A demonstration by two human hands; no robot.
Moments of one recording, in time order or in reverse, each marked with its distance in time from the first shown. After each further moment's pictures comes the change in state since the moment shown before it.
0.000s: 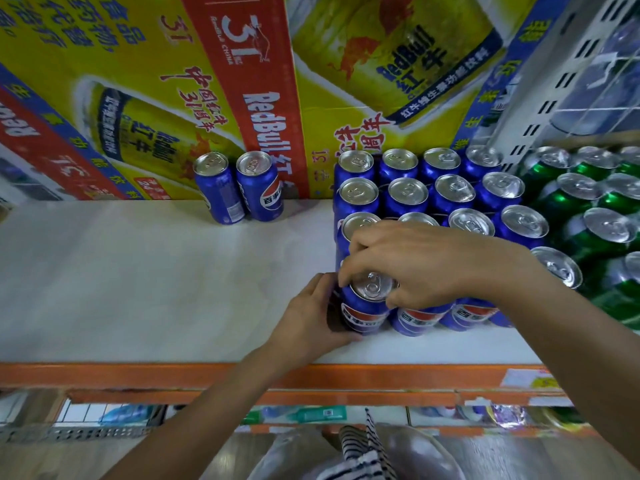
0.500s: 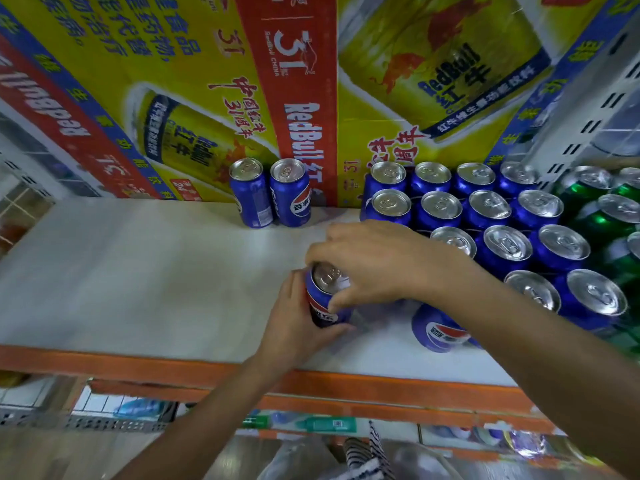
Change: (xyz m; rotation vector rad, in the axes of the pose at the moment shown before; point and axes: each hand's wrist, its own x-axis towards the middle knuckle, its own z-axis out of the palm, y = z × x) left_hand -0.015 -0.032 -0.028 -0.144 0.249 -0.162; right_hand 0.063 -0.035 -0.011 -0.086 0.139 0.019
